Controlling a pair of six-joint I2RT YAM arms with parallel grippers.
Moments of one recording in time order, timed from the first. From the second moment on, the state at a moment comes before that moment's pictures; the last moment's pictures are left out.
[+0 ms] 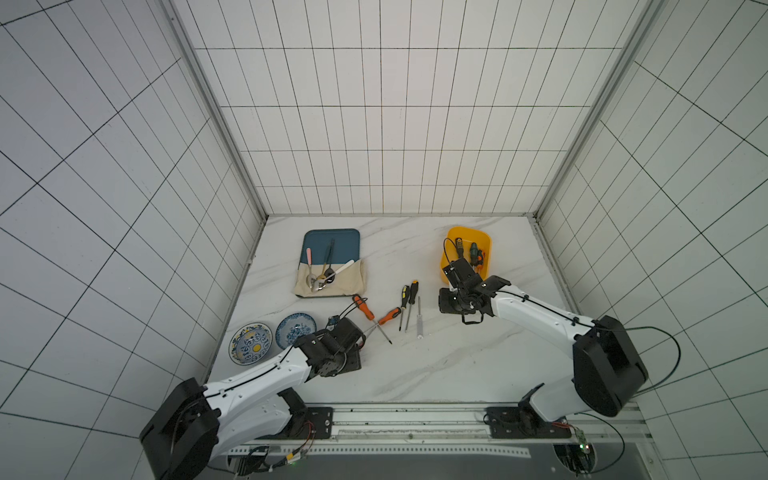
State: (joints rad) left arm -0.78 1.05 0.45 -0.65 -0.05 -0.94; right arm 0.70 1.50 0.98 -0.58 0.04 0.57
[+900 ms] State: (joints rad) left arm -0.95 1.16 0.49 -0.63 -0.12 -0.95; right arm 0.71 1.52 0.99 -0.59 0.07 0.57
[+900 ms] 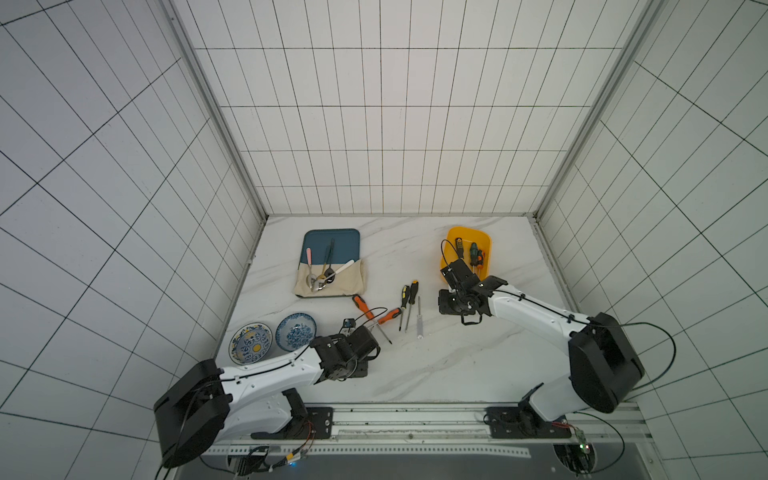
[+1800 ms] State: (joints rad) left arm -1.05 1.30 0.57 -0.67 -0.18 -1.00; right arm 0.71 1.48 0.99 -0.61 0.12 0.57
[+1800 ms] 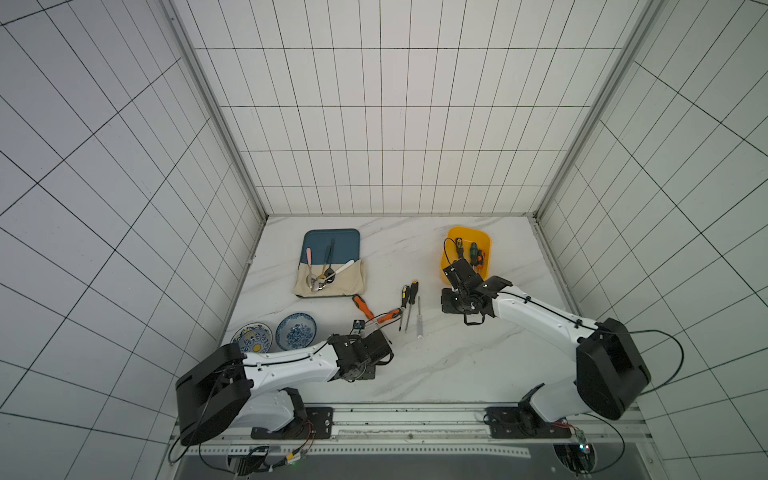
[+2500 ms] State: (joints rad) left arm -1.05 1.04 0.63 -0.80 -0.14 -0.97; right arm 0.71 1.38 0.99 -0.59 0.00 0.57
